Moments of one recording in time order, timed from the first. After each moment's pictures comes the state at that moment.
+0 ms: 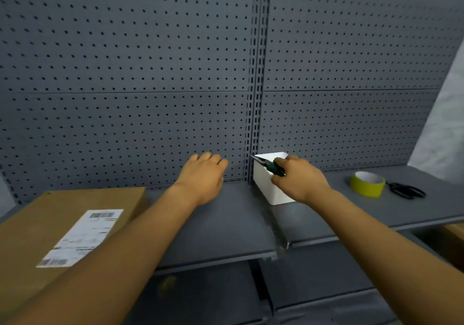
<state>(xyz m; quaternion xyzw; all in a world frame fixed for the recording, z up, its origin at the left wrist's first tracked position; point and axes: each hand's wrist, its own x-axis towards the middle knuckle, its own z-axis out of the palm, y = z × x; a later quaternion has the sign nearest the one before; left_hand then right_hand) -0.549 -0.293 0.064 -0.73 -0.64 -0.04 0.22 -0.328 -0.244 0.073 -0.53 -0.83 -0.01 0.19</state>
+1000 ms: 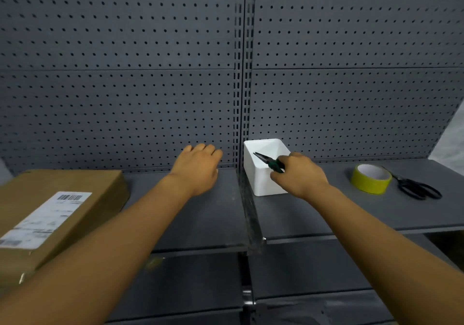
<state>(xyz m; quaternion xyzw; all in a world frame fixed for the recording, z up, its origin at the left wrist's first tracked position) -0.497 -0.254 0.046 -0.70 -0.69 -0.01 0.20 -0.276 -0.179 0.042 -0.53 -0.83 0.05 0.16</state>
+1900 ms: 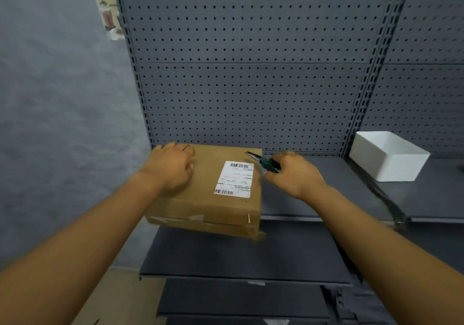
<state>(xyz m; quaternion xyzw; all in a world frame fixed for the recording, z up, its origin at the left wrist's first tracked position) -0.810 -0.511 0.049 -0.59 -0.80 0.00 0.13 -0.560 -0.394 0.038 -0.43 -0.88 0.10 0.17</state>
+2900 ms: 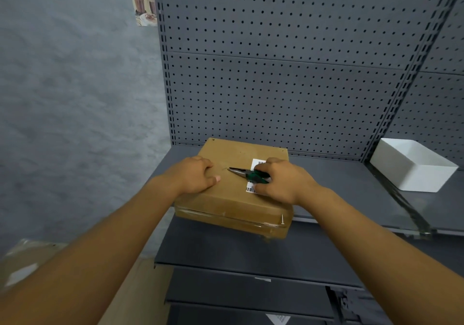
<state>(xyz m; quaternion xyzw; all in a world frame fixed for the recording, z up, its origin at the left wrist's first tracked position) -0.839 -0.533 0.024 -0.58 -0.80 -0.09 -0.09 -0.631 -0.436 0.043 -0.34 -0.94 0.05 0.07</state>
